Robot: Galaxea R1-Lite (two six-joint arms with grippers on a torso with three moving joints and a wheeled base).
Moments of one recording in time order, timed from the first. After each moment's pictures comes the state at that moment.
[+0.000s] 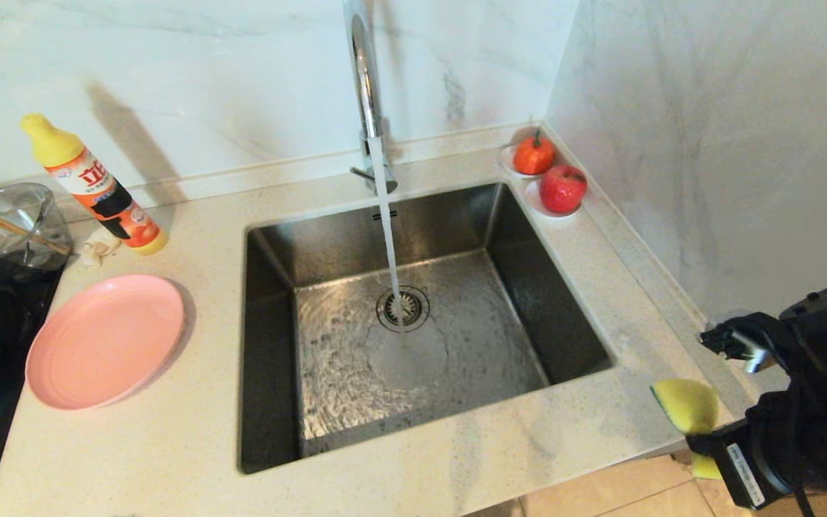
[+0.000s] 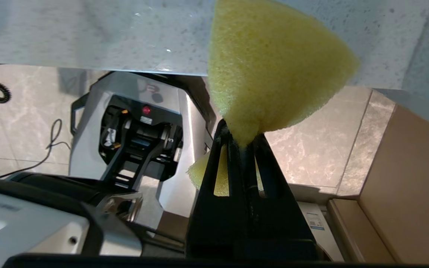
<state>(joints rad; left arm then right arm) 0.01 0.00 -0.01 0.01 0.00 0.02 0.55 1.32 -0.84 0.37 -0.21 0.18</state>
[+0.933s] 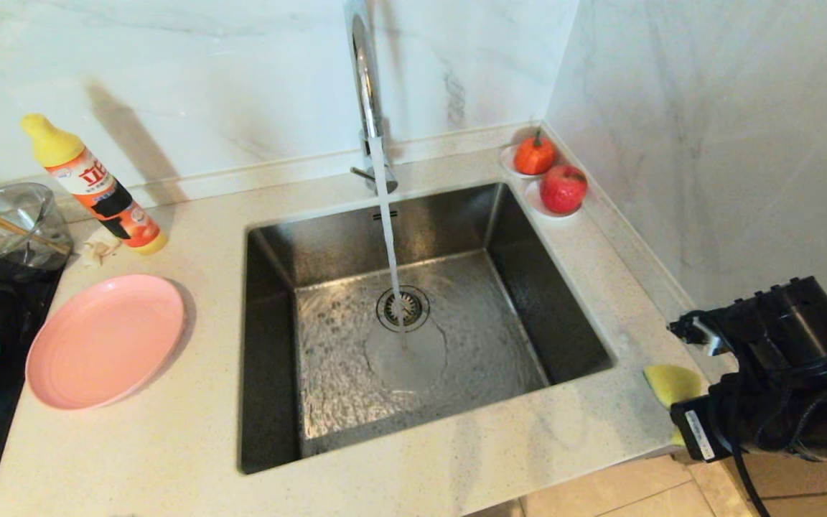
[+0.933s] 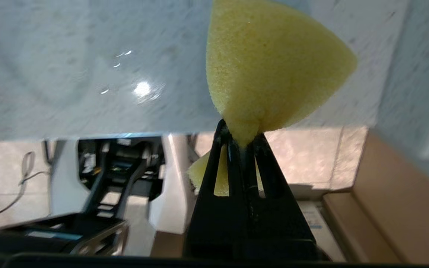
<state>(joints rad) 0.01 0.00 -0.01 0.01 0.00 0.02 0.38 1.49 -0.78 0.13 -0.21 0.11</state>
